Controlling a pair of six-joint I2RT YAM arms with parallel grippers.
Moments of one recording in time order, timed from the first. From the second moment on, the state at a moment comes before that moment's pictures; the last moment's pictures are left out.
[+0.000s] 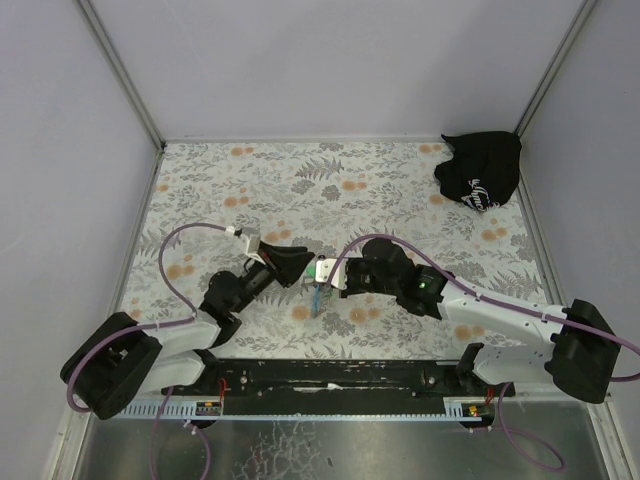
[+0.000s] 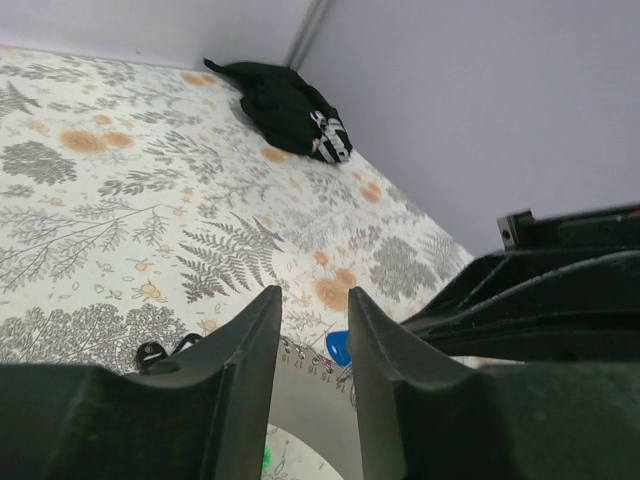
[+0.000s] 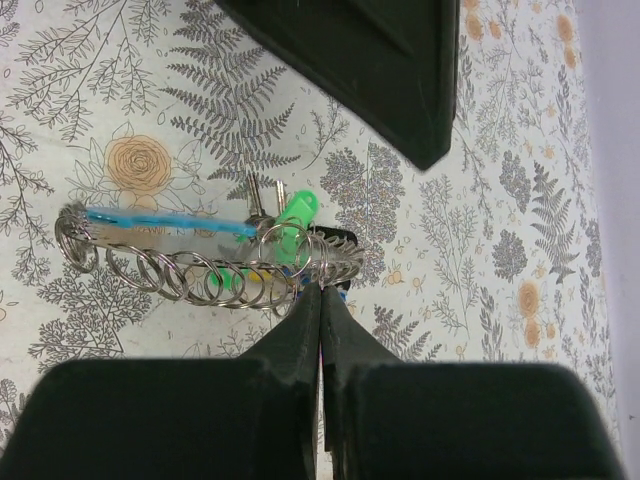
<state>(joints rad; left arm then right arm) -0.64 1.17 0.12 1.25 0.12 -0.58 0.97 1.21 0.76 -0.06 -0.15 -0.70</state>
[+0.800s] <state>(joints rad) -0.55 1.21 0.29 0.88 0.55 -0.21 0.97 1.21 0.77 -0.09 -0.15 -0.72</state>
